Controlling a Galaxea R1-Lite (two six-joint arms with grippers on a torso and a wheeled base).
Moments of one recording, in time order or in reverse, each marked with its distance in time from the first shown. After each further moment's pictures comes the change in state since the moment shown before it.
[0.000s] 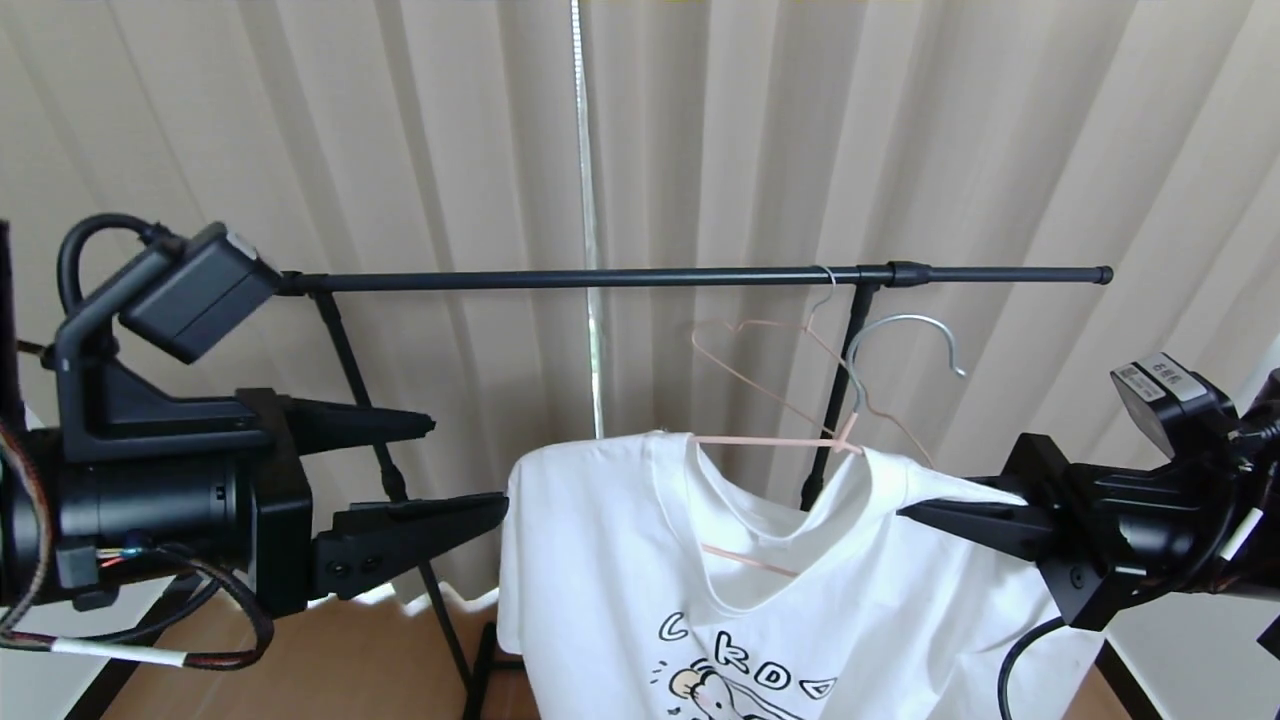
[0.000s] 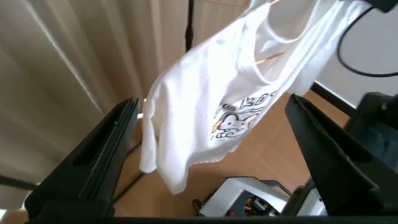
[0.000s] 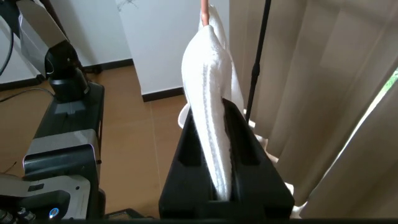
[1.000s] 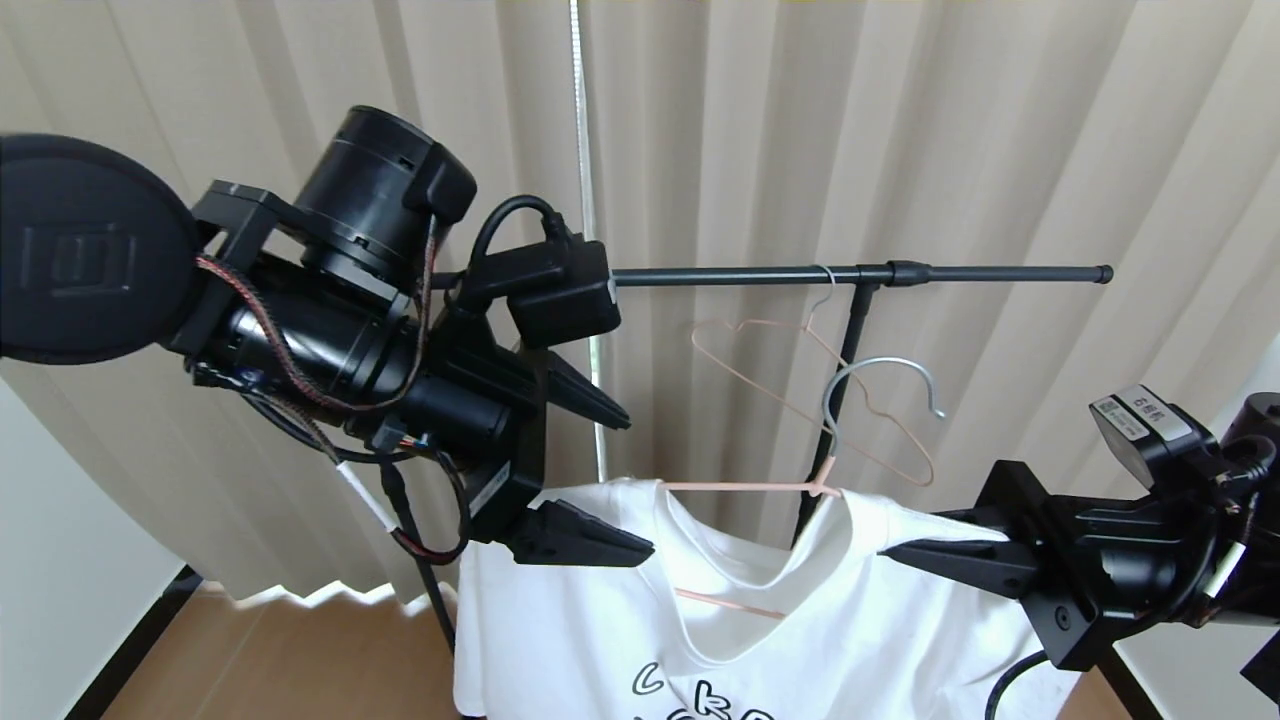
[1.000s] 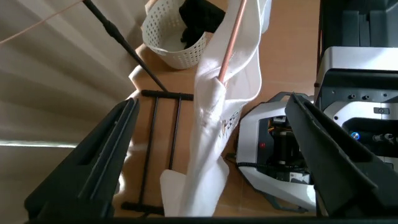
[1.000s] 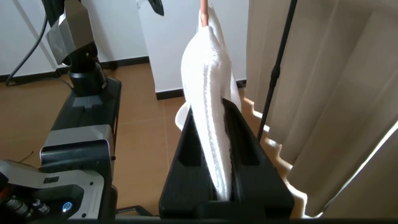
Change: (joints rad) left arm -0.118 0.477 -0.631 0.576 -0.171 0.602; right arm 0.076 0.026 0.055 -0.080 0.001 -0.001
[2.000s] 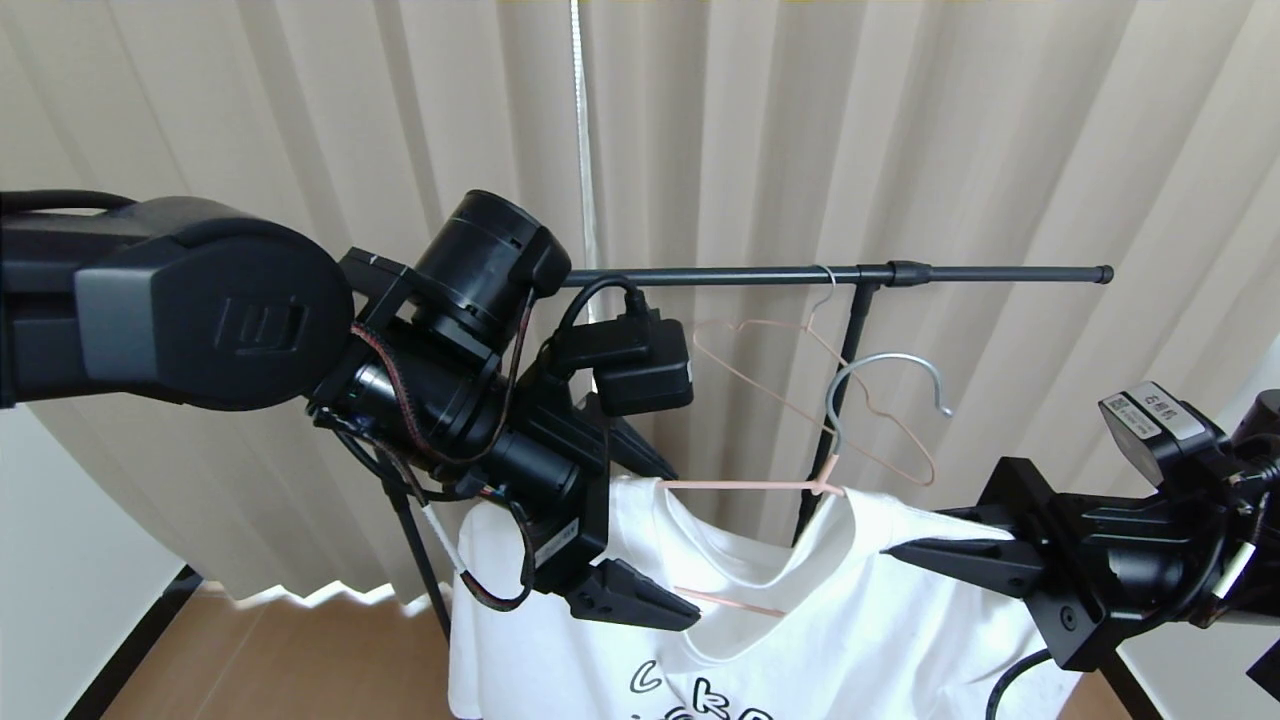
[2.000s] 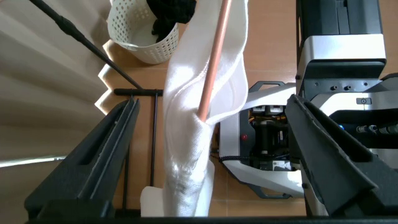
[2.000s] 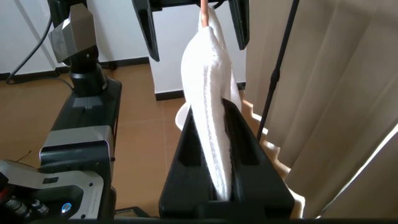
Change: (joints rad) left arm -0.073 0.091 0.008 -0.004 -0.024 0.006; right arm 0.003 -0.014 -0.003 -0.001 -0.001 0.000
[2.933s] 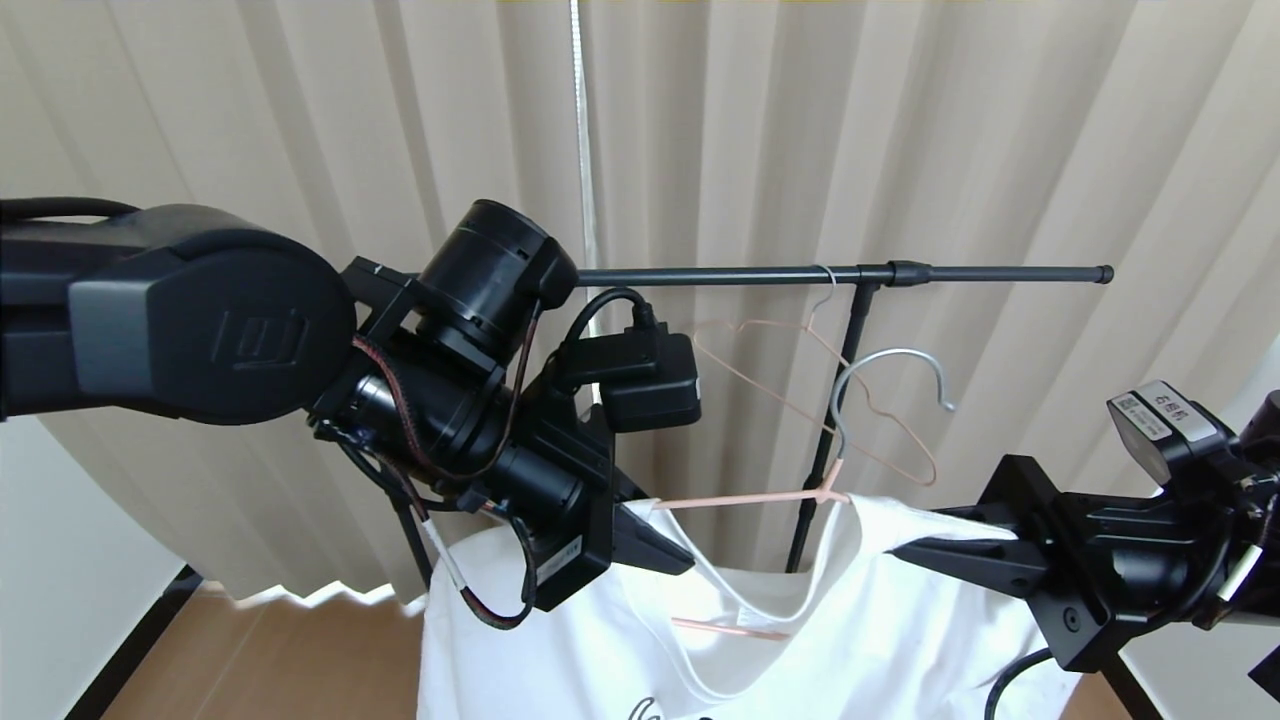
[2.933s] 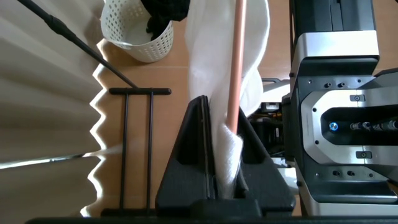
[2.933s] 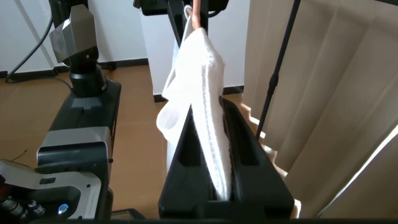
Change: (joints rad) left arm -0.019 -0.008 0.019 0.000 0.008 -0.002; right arm -0.001 -0.001 0.006 -0.028 -0.001 0.003
